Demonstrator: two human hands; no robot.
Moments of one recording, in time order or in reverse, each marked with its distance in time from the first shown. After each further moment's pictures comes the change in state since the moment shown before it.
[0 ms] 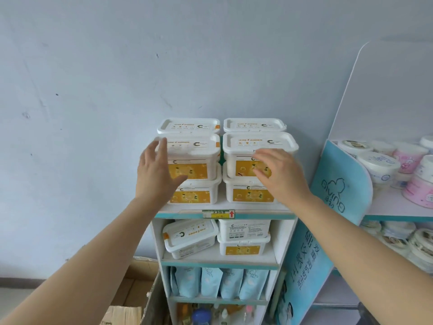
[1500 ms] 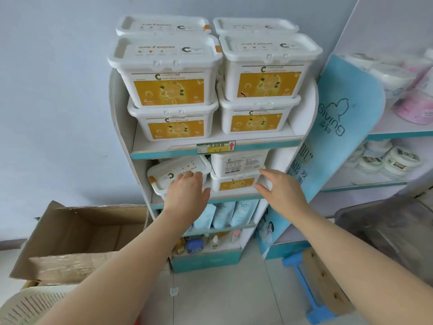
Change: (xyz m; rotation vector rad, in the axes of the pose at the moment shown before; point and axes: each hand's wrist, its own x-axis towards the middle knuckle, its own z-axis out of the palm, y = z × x) left_hand -0.131 -0.021 0.116 0.094 -0.597 0.132; right_hand -0.166 -0.011 0.098 0.001 -0.485 0.540
